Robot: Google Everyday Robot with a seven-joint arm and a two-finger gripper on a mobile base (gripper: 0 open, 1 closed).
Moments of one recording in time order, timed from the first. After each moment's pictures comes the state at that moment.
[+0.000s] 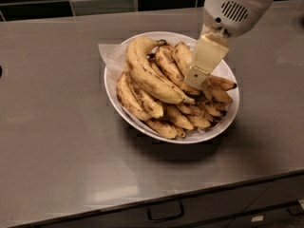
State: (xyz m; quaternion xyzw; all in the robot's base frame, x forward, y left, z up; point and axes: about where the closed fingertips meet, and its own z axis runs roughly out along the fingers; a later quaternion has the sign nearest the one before) arm 0.475 -0.105 1.000 -0.55 0.82 0.03 0.17
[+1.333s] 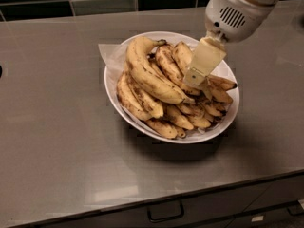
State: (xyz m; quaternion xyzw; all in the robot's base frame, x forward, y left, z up) arm 0.477 -0.110 0.991 -0.50 0.85 0.03 0.17
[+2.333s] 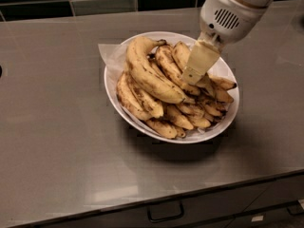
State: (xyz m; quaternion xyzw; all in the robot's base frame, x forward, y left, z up) arm 0.480 -0.101 0.986 -0.50 0.85 0.04 0.17
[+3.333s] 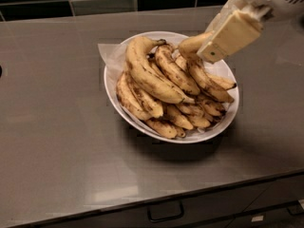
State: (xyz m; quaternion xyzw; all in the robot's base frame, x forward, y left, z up) arm 0.453 -0.112 1.055 -0.54 0.79 0.08 0.30
